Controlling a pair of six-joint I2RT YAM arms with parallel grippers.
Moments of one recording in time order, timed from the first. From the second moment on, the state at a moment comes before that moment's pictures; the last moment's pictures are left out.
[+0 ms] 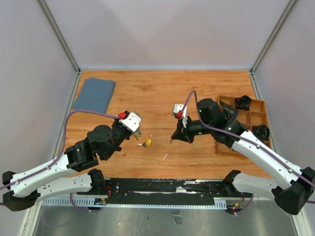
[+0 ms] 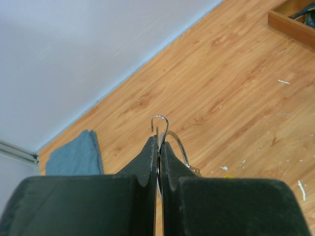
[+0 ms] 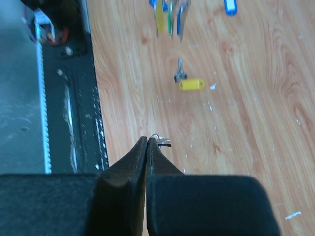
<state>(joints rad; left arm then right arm) -1.13 0.70 0.84 -0.23 -0.66 0.35 0.74 1.07 0.98 -0.54 -0.59 -0.28</state>
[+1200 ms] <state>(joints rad) -1.14 0.88 0.98 -0.24 -0.28 0.45 0.66 1.11 1.37 -0.54 -0.78 0.19</state>
